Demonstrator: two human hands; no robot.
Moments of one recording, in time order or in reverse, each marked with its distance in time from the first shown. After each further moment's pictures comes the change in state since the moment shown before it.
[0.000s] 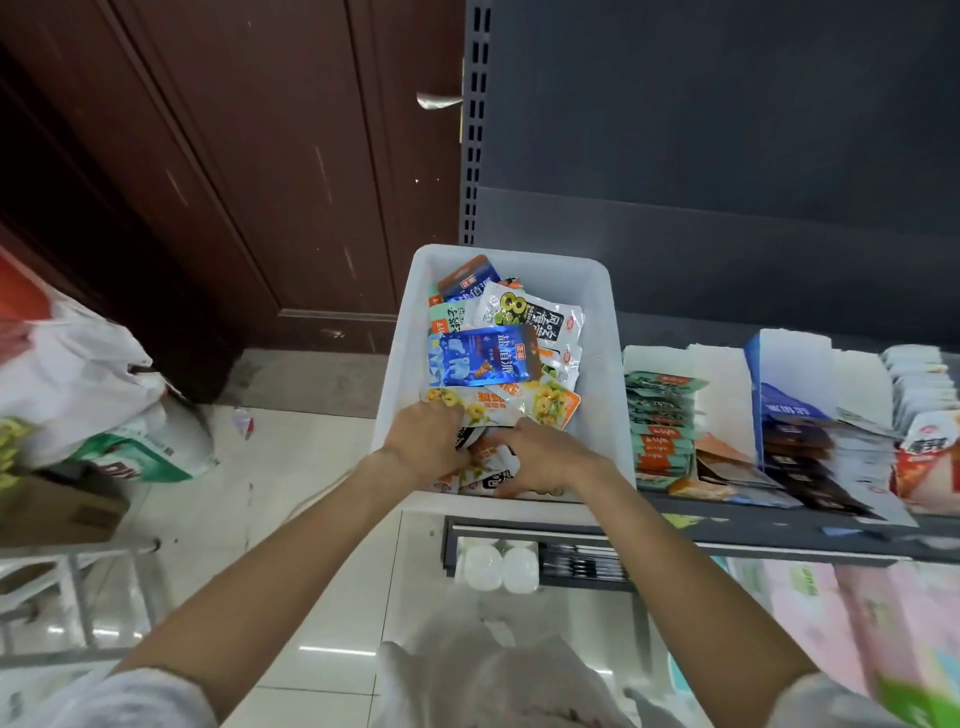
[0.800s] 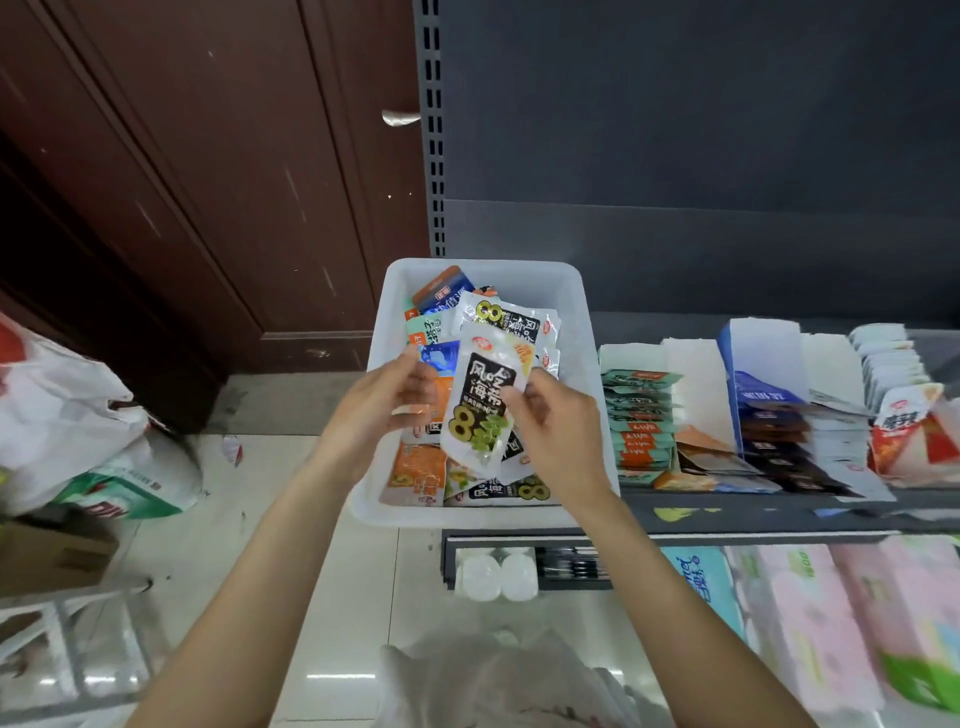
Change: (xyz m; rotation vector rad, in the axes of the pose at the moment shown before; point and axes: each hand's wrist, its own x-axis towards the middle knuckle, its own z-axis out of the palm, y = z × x) left_hand -0.022 -0.014 -0.064 -1.687 0.067 -0.290; right_hand -0.059 -0.026 -0.028 0.626 1.057 -0.072
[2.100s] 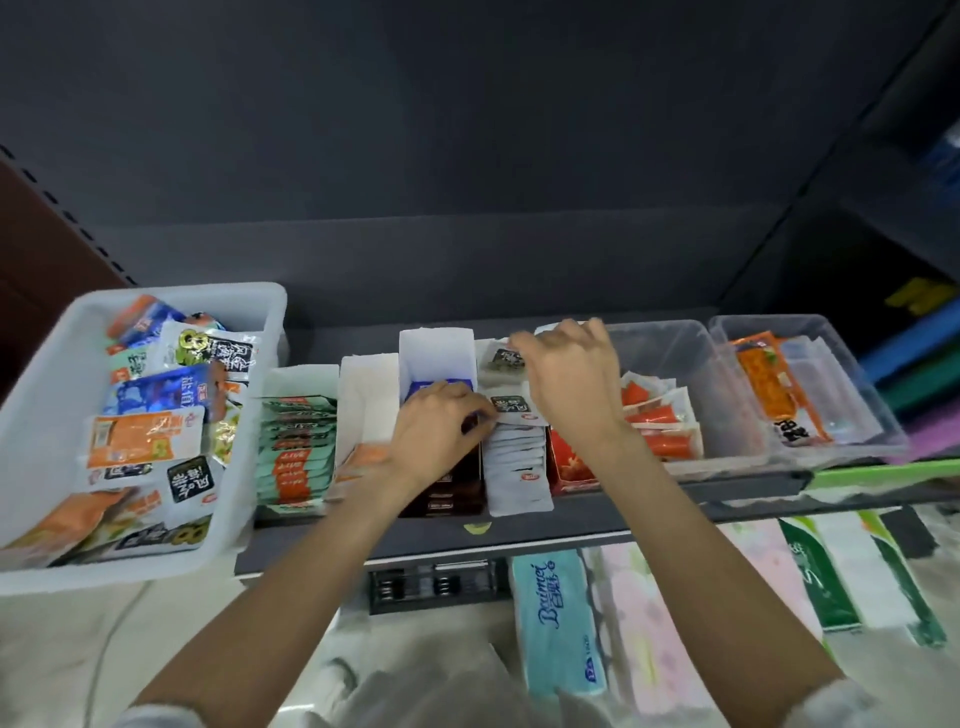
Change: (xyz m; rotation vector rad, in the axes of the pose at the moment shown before) left_hand 0.063 -0.055 0.418 1.191 -0.013 0.762; right_hand 0.057 0.239 -0.328 -0.973 0.018 -0.309
